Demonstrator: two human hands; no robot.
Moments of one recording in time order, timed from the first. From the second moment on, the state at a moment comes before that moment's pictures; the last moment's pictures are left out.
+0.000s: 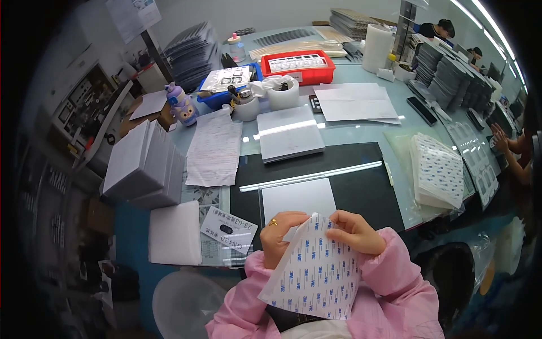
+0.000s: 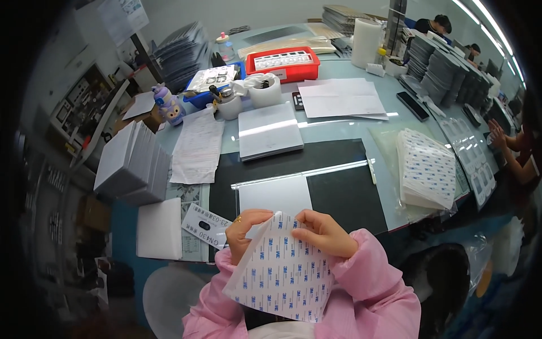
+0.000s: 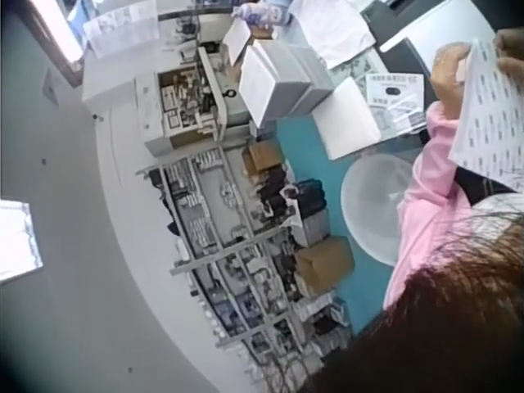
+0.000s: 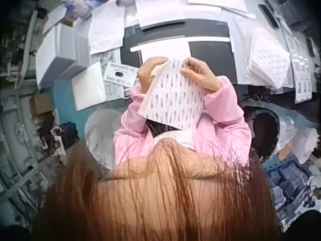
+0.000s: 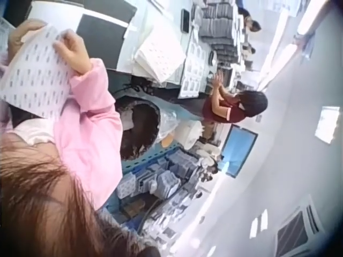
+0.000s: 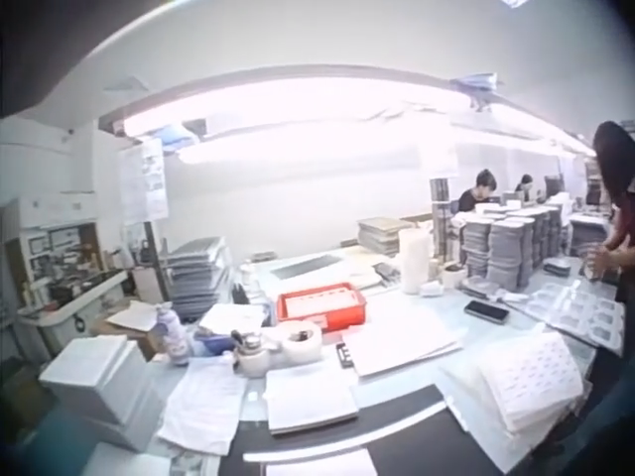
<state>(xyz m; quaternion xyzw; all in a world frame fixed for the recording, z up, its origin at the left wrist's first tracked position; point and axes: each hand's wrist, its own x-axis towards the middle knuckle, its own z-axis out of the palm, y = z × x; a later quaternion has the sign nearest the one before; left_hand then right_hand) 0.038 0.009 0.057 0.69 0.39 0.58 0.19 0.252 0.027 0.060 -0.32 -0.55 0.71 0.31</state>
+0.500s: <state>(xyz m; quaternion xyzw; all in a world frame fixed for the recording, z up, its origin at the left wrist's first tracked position) 0.011 0.005 0.050 0.51 0.35 0.51 0.60 0.251 0.029 0.092 -0.35 -0.72 0.54 0.25</state>
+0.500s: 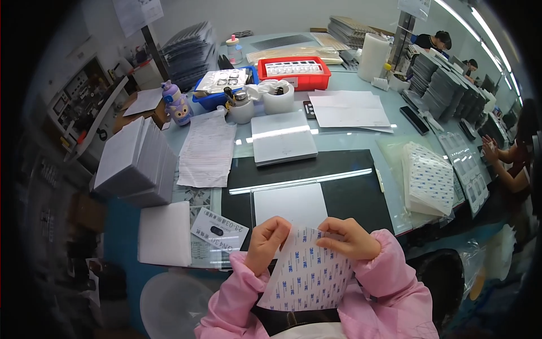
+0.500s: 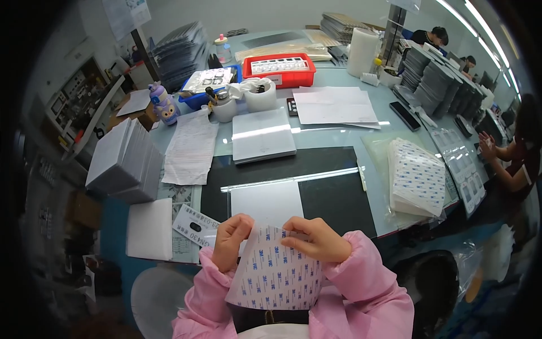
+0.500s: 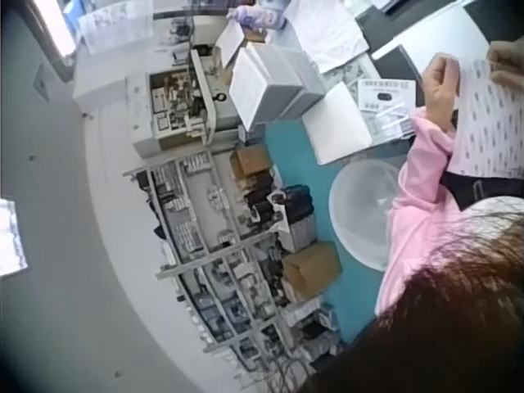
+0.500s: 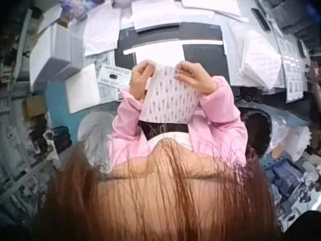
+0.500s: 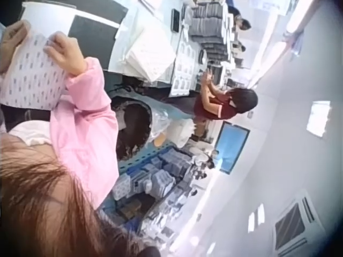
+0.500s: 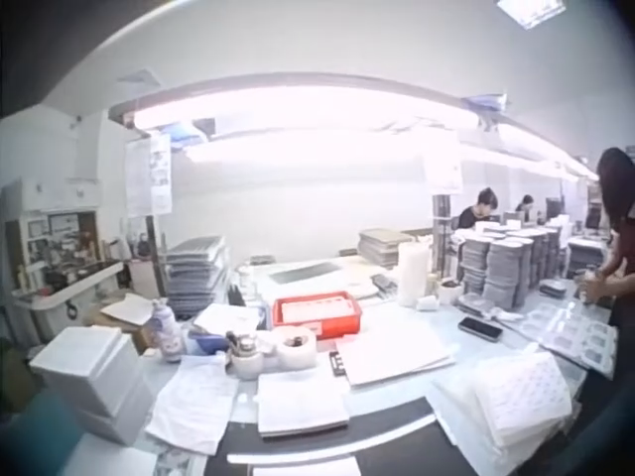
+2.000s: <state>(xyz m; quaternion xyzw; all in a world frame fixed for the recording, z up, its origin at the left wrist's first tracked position) 0.052 -0.028 0.013 0.09 0.12 0.35 0.93 0.249 0.045 0.114 -0.20 -0.84 0.44 0.26</state>
